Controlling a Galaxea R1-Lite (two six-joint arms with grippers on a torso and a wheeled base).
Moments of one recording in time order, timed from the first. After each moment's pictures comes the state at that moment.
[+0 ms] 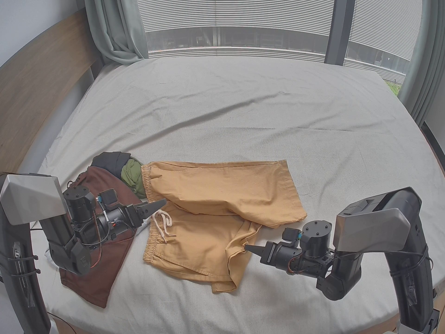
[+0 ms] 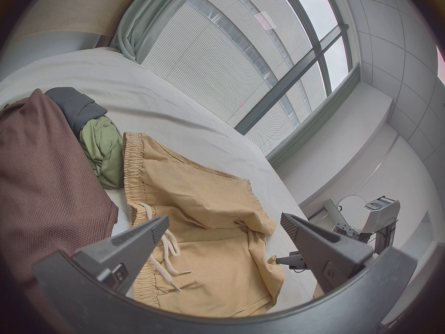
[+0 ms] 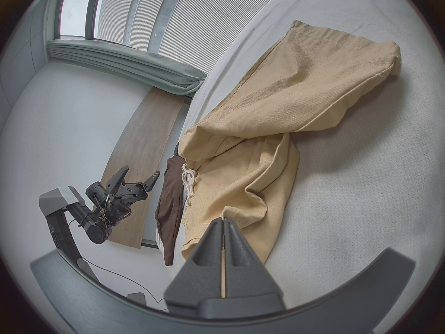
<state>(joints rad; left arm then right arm) -0.09 2.27 -0.54 -1.55 -0.61 -0.47 0.55 2.53 -0.65 -1.54 0.35 0.81</state>
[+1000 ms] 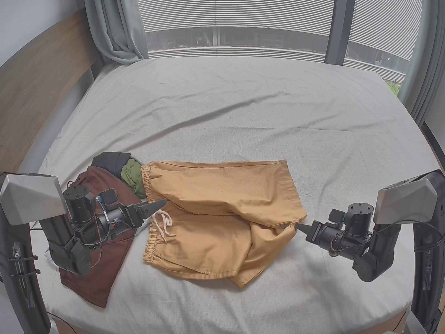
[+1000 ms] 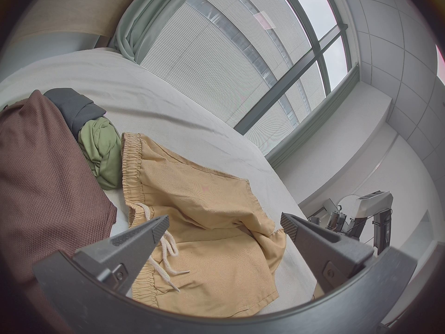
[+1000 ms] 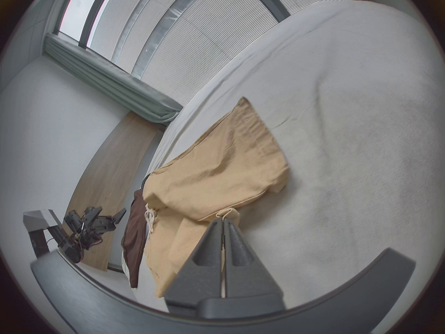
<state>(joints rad) -0.10 2.26 -0.53 -1.55 -0.61 -0.47 0.25 2.41 -0.52 -1.54 0.32 0.65</state>
